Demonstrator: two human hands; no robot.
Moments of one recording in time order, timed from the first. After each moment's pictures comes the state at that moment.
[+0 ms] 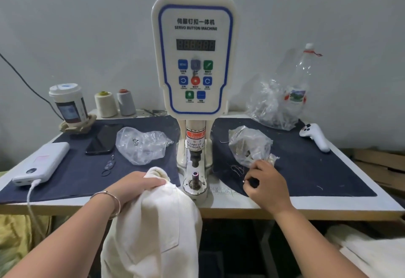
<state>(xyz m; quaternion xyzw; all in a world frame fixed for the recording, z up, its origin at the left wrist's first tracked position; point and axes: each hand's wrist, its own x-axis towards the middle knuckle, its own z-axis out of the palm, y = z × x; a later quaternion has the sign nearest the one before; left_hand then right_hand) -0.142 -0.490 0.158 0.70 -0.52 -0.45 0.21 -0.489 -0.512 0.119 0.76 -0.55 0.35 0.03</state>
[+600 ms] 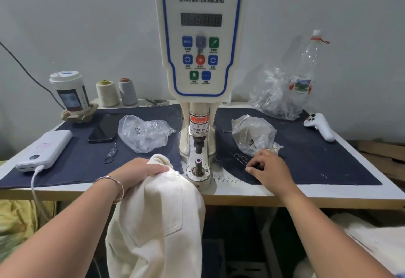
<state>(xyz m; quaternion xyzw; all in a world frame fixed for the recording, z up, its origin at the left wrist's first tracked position) -0.142 -0.492 0.152 0.69 -0.52 -0.45 0.23 -0.495 -0.526 0.121 0.73 -0.61 0.28 -0.13</state>
